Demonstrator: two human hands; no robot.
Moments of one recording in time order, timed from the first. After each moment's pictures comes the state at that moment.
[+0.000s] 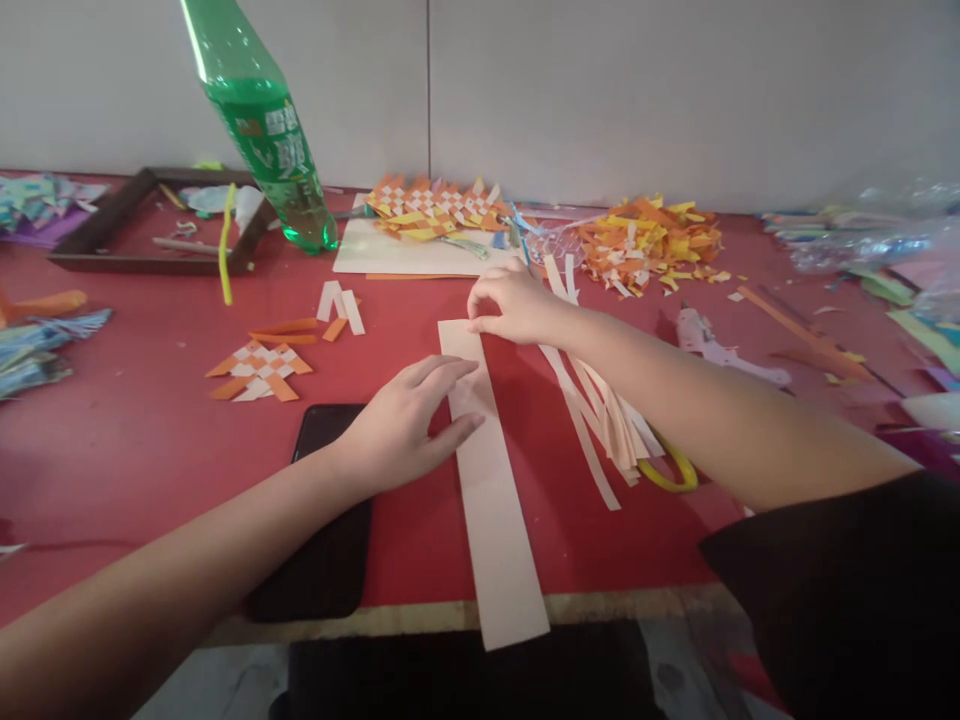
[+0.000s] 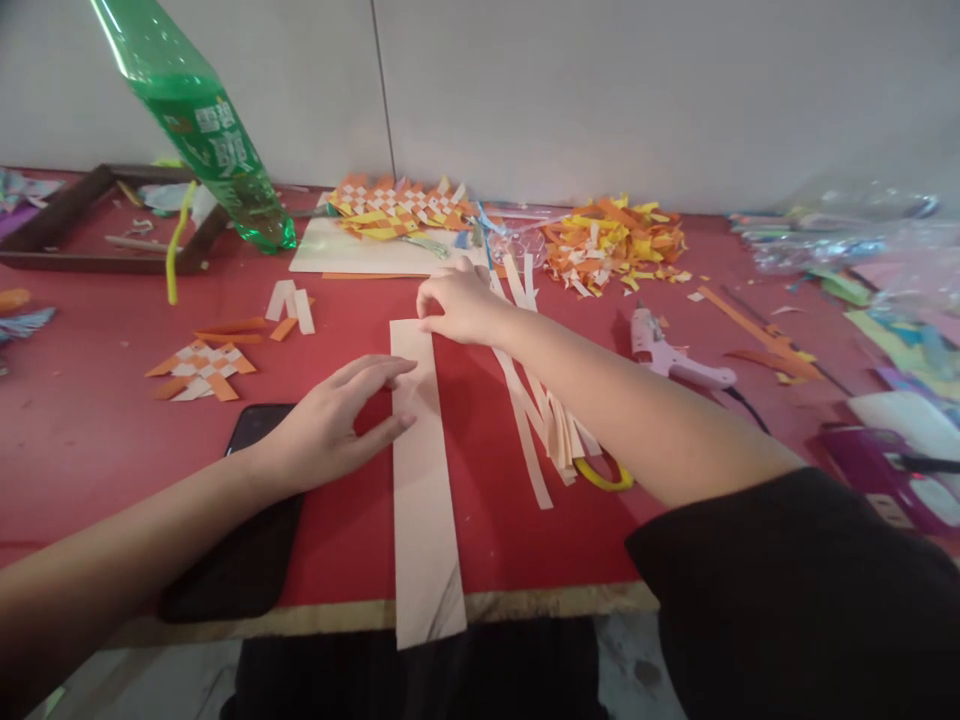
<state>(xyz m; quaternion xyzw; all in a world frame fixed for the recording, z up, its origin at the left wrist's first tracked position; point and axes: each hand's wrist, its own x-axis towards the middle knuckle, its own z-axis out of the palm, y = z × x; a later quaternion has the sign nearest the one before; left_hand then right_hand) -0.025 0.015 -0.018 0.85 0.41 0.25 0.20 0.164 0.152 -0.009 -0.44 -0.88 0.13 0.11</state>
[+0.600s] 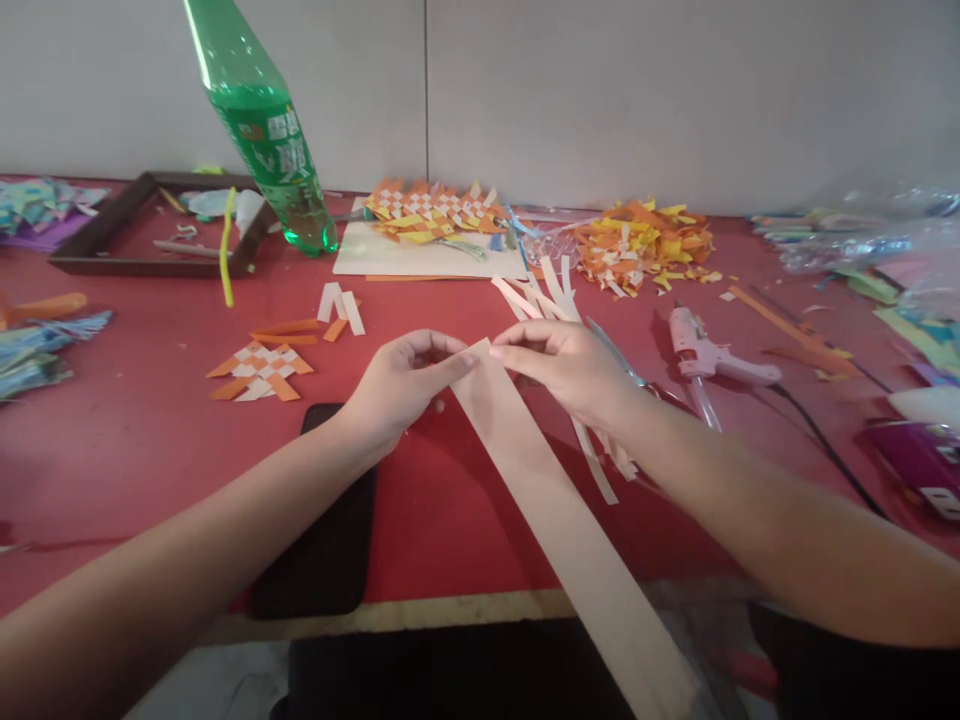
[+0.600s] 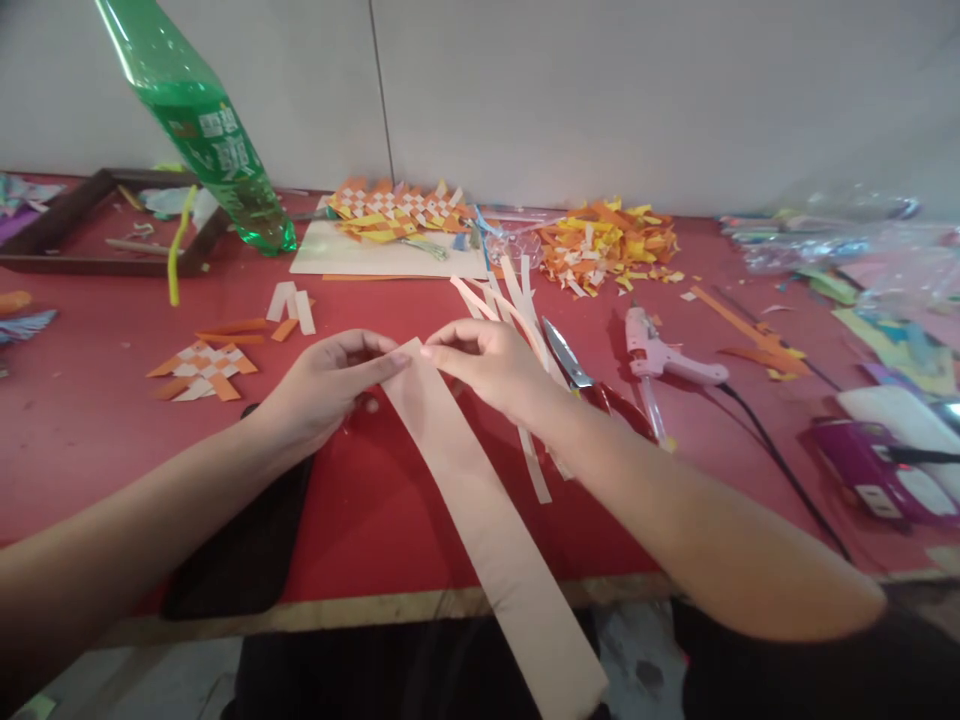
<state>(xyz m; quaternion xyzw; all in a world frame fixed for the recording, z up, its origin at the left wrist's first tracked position) -0.009 0.033 -0.009 0.43 0.49 0.43 0.62 0.182 0.058 0.000 -0.47 -0.63 0.51 0.36</state>
